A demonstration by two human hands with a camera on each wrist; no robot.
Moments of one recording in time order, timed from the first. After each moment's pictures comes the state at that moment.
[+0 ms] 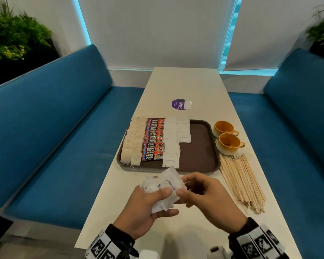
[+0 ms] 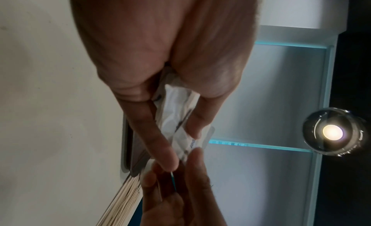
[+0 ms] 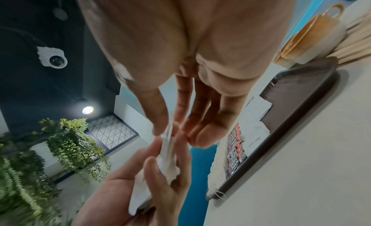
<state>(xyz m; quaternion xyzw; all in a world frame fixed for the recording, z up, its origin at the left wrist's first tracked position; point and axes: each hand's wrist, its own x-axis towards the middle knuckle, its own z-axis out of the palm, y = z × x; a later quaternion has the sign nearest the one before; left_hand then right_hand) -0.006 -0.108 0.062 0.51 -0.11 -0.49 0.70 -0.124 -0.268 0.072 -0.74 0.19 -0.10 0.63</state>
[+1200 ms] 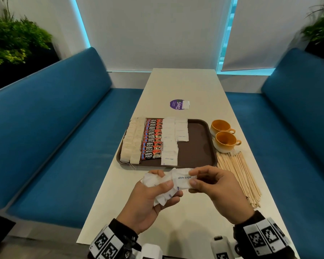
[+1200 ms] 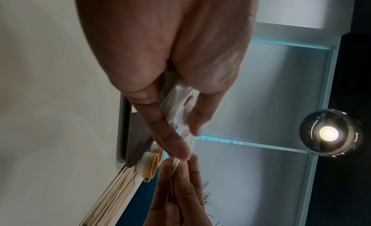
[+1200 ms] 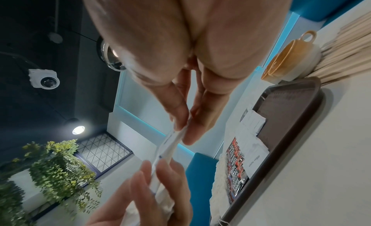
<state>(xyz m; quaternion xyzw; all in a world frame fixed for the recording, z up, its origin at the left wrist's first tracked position) -0.017 -0.115 0.070 0.46 -0.07 -0.47 0.75 -0.138 -0.287 0.065 -0.65 0.21 -0.21 0.70</state>
